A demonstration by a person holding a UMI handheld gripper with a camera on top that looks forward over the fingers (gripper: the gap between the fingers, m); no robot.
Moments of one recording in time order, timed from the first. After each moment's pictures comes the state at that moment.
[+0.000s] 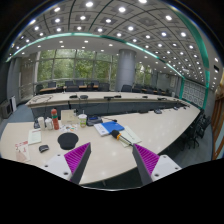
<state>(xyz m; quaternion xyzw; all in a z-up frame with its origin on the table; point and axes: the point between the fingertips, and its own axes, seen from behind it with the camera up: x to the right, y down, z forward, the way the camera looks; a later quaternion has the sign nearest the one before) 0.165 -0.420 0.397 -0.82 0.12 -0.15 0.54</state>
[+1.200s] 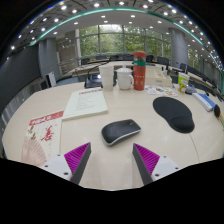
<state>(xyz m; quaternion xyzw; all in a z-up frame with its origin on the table) -0.295 -0.088 -0.005 -0.89 -0.05 0.06 0.44</state>
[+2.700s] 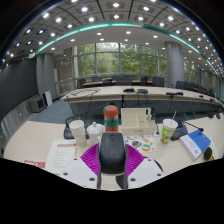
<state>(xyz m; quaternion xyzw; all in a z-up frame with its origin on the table) -0.159 0.086 0.195 -0.84 -0.04 0.05 0.53</state>
